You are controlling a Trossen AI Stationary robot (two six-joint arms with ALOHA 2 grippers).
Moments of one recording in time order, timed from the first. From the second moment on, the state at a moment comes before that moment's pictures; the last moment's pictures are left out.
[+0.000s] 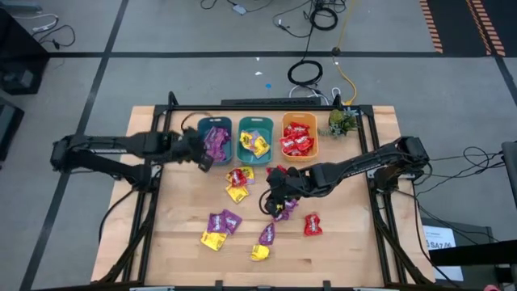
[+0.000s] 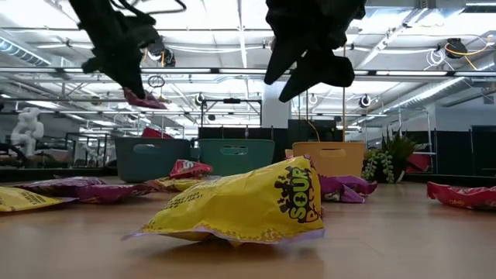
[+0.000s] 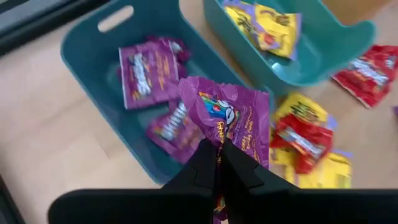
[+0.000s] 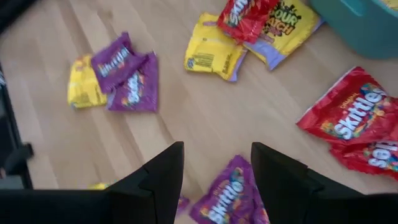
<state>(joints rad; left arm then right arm) 0.09 1.06 0.90 -0.92 -0.37 -0.75 0.22 1.70 1.27 -0.51 0.16 0.84</state>
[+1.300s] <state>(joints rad) 0.44 1.07 0.90 -0.81 -0.24 -0.20 0.44 1.70 1.27 -0.39 0.54 1.24</state>
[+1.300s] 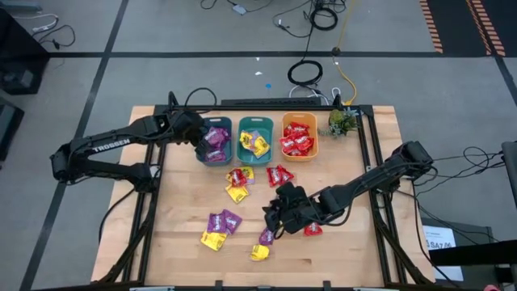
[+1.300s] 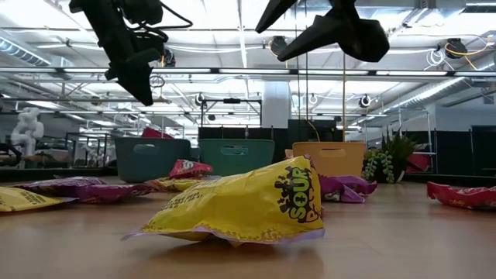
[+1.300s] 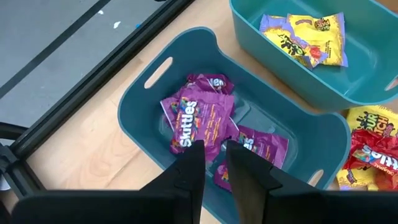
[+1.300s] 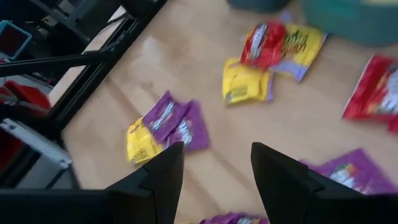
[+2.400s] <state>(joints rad) 0.44 1.07 0.90 -0.97 -0.19 -0.20 0.19 2.24 1.27 0.42 0.69 0.48</state>
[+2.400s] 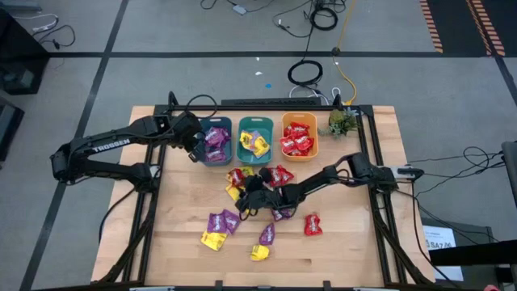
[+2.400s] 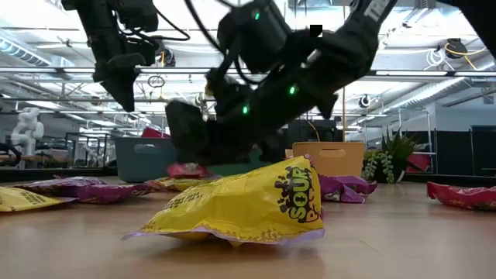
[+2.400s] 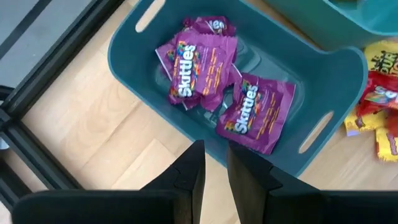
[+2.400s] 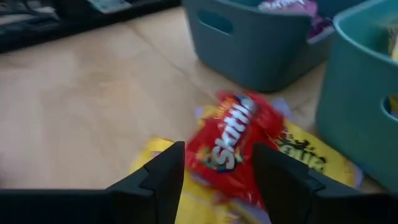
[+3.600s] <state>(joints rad) 0.44 1.07 0.90 -1.06 -0.15 -0.28 0.30 1.83 1.27 0.08 0.95 0.36</state>
